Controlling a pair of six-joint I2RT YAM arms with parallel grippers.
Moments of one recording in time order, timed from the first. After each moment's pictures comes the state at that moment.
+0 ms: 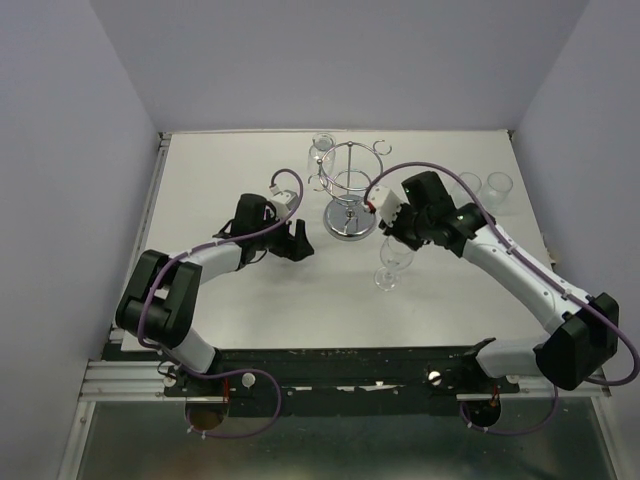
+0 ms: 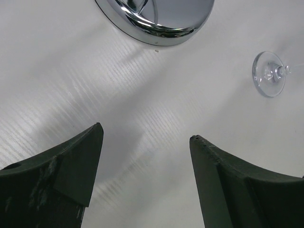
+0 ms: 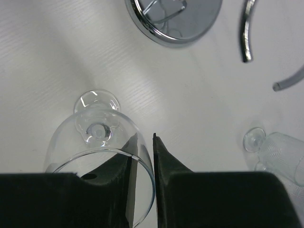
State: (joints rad) left arm -0.33 1.57 0.74 0.17 0.54 -0.13; right arm 0.58 1.33 1.16 -0.73 -0.05 -0.59
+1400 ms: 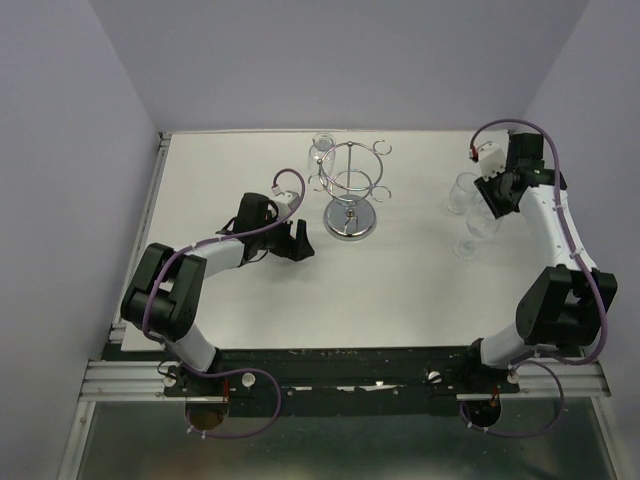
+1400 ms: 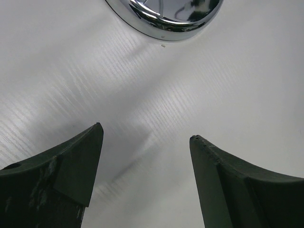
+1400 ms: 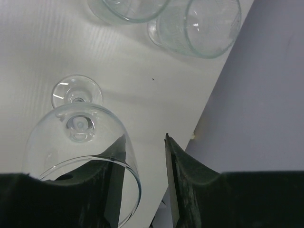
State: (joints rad) left arm -0.33 1.62 0.77 0.13 0.54 -0.13; right arm -0.11 1.52 1.34 -0.79 0.07 -0.67
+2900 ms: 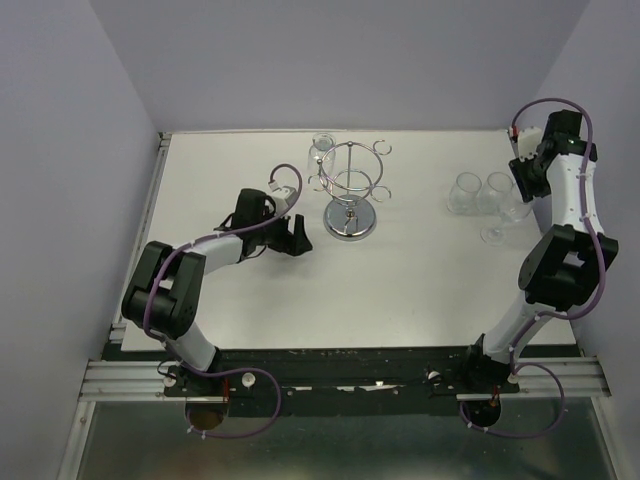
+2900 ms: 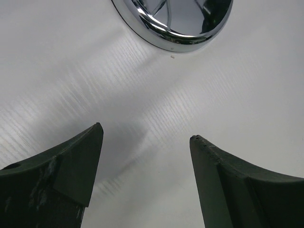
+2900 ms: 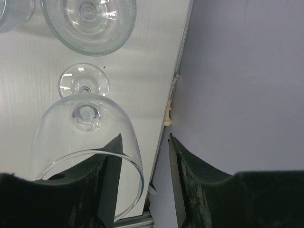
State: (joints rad) left arm -0.31 1.64 0.80 0.12 0.54 -0.12; right arm -0.32 1.83 1.74 -0.95 0.10 -0.64
